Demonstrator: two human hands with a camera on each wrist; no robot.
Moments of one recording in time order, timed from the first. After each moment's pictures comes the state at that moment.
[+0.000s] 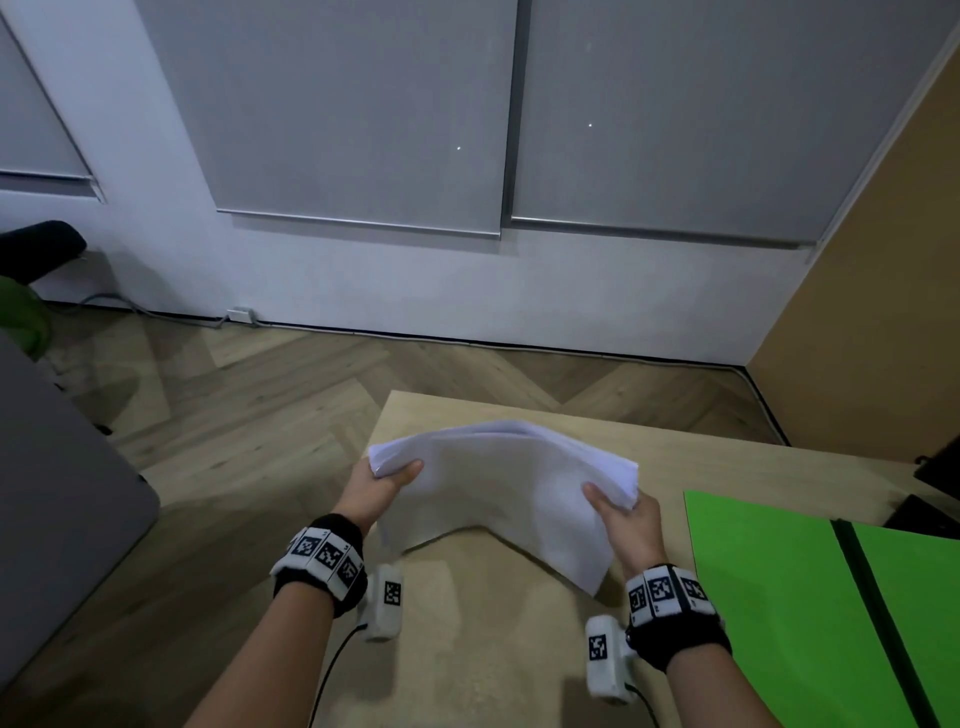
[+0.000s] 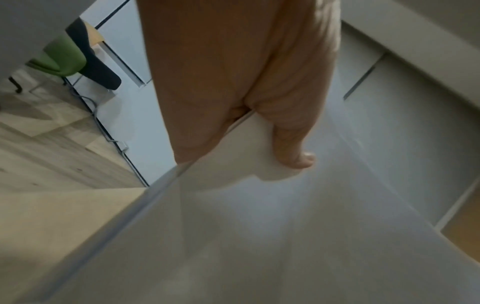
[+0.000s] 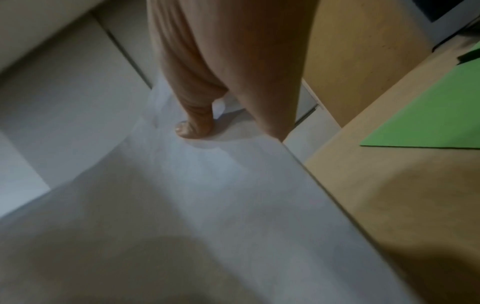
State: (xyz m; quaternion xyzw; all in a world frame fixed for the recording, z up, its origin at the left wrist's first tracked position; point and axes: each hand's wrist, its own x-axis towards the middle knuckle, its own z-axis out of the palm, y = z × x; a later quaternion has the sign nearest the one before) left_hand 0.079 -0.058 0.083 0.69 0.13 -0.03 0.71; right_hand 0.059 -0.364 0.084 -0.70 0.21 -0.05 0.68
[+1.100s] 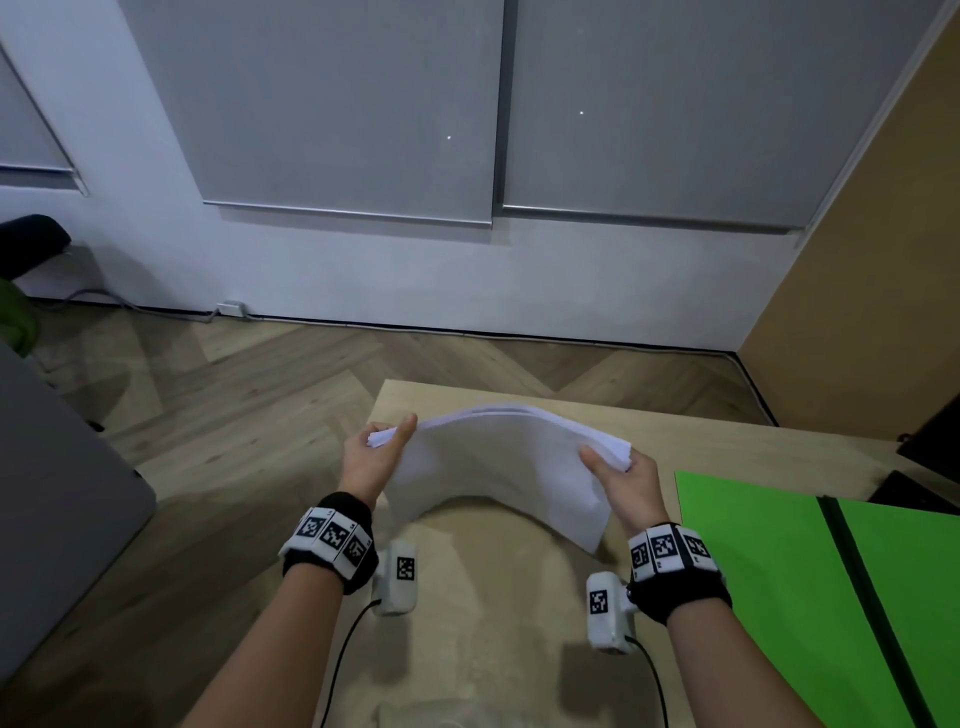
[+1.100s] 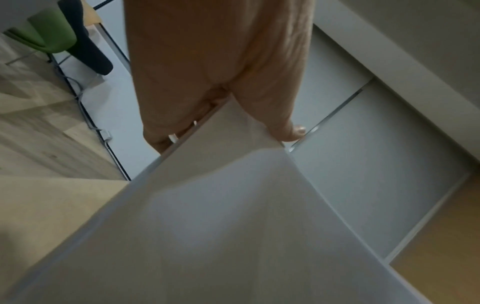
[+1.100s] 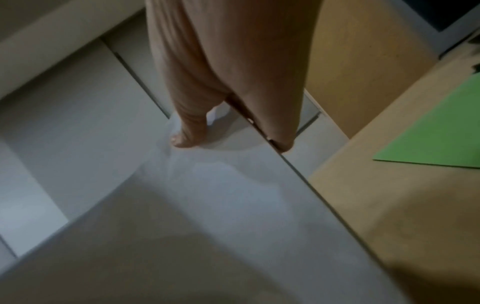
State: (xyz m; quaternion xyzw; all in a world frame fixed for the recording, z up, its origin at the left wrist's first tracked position) left_hand 0.078 -0.079 0.109 0.70 0.22 0.04 0.68; right_hand 0.068 -0.371 0.103 -0.71 0.17 -0.05 0.68
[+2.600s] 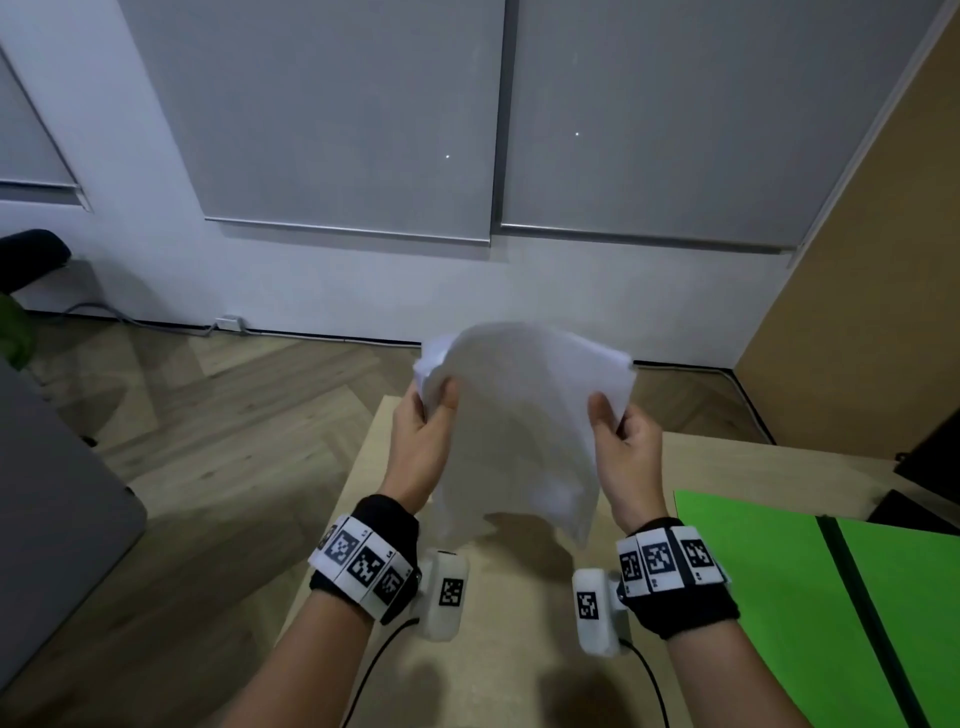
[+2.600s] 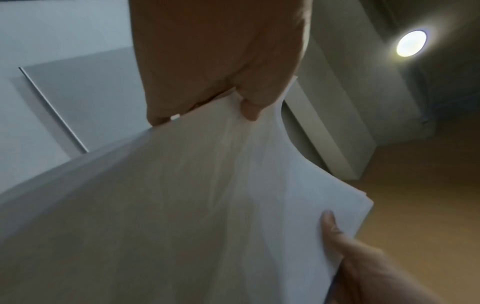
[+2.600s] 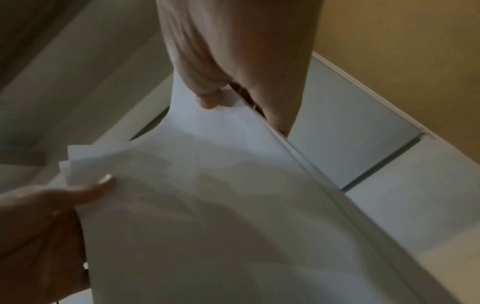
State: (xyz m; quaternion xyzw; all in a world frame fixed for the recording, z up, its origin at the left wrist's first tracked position) left_hand 0.066 -0.139 0.191 0.64 0.03 0.12 0.75; right_hand 0.064 -0.335 0.185 -0.70 0.01 -0.22 0.68
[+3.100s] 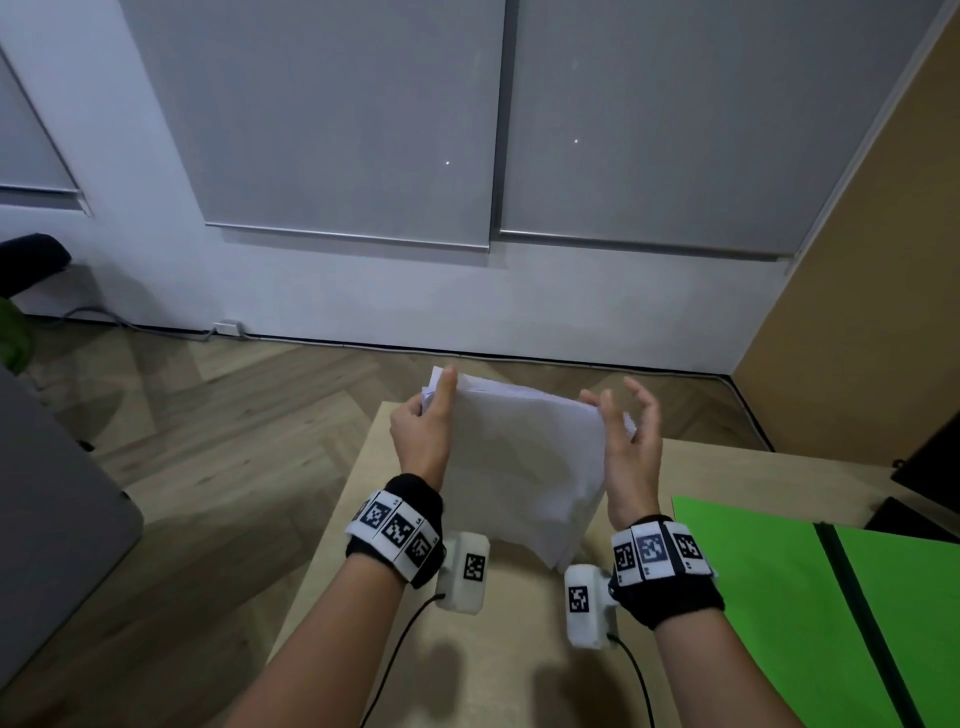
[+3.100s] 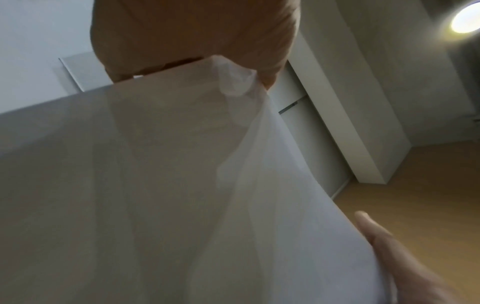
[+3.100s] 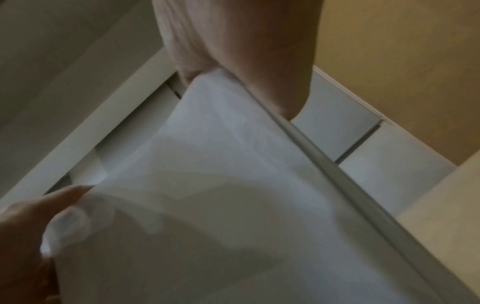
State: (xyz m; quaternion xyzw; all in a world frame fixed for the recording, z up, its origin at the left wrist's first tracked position) left_hand 0.092 -0.149 0.184 0.62 0.18 0.14 0.75; right_hand 0.077 -0.339 0.176 -0.62 0.07 -0.20 0.75
